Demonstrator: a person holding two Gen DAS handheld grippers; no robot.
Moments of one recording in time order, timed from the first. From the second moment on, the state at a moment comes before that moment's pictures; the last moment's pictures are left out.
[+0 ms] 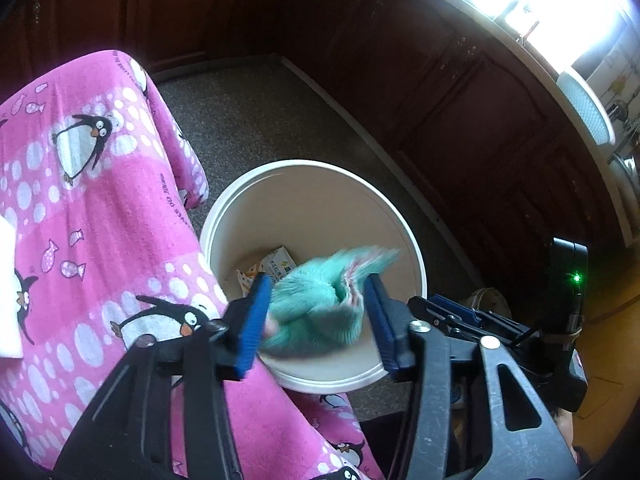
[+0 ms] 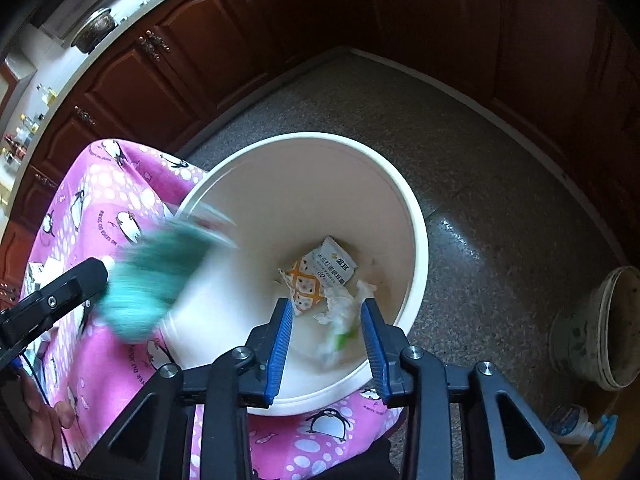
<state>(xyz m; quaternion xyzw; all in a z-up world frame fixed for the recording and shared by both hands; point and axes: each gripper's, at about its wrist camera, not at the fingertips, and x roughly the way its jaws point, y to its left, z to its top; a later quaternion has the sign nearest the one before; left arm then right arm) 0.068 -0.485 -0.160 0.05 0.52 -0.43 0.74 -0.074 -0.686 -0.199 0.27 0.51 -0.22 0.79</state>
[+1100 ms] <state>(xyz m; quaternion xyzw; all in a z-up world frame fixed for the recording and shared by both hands) 0.072 -0.348 -0.107 0.05 0.44 -0.33 0.83 -0.046 -0.583 -0.125 0.18 0.47 -0.14 0.85</state>
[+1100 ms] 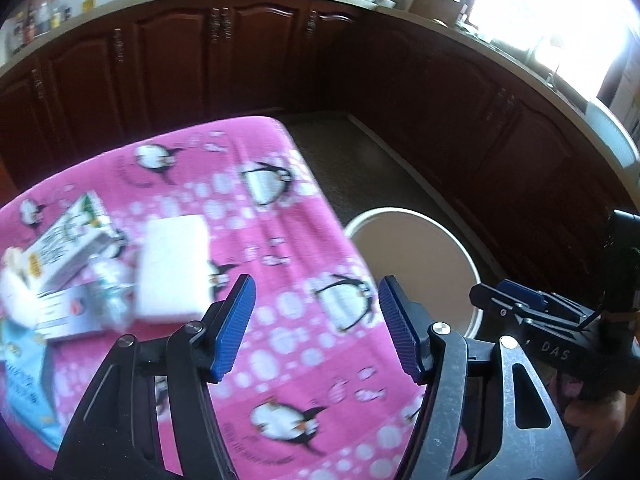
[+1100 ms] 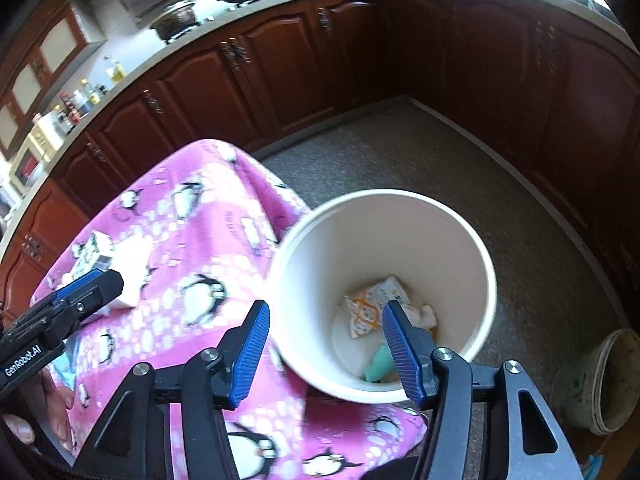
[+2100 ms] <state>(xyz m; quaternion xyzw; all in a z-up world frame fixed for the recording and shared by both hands) 0.104 -0.076 -0.133 -0.05 0.50 -0.22 0.84 0.071 -0.412 -0.142 0.13 0.51 0.01 0.85</state>
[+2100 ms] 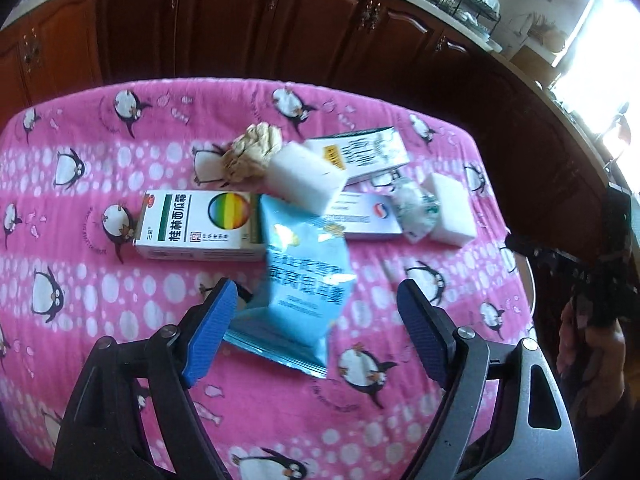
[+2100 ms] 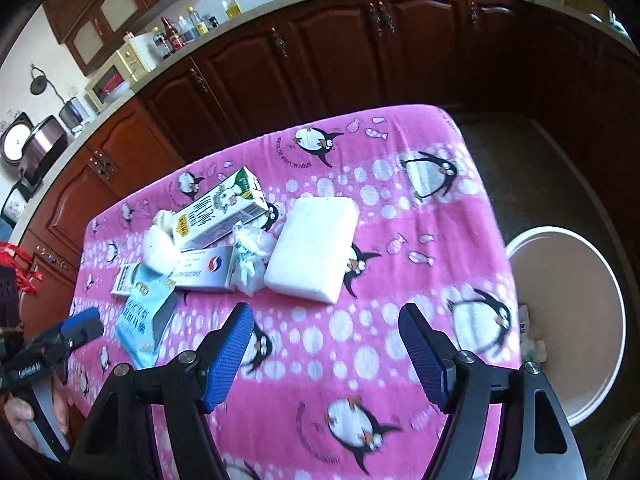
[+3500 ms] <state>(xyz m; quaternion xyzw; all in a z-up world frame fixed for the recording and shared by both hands) 0.079 -0.136 -0.107 0.03 0.47 -0.25 0.85 0.038 -0.406 -0.112 0.13 0.49 0.05 0.86</state>
